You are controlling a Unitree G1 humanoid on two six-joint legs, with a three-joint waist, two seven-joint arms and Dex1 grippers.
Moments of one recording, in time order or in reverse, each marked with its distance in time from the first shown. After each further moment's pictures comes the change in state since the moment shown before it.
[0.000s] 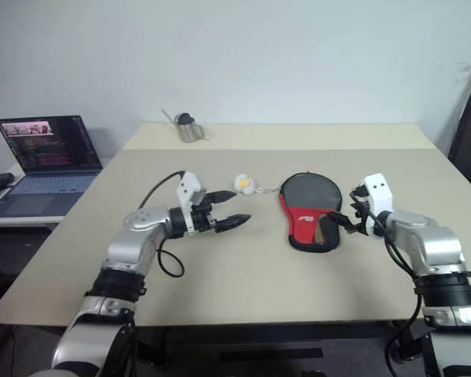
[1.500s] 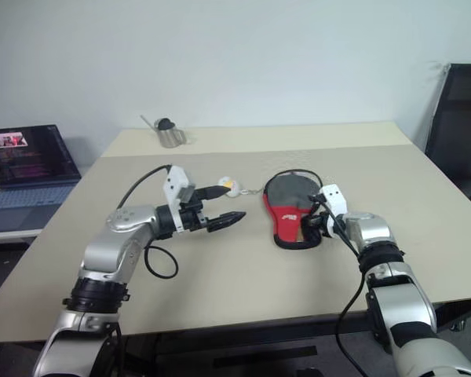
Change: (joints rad) left arm 0.062 0.072 -0.004 -0.196 -0.076 0.121 0.046; right arm -0.290 0.270 0.040 0.643 -0.272 -0.230 0.118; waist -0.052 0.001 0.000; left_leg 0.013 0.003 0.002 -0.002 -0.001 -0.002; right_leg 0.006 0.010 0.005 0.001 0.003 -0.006
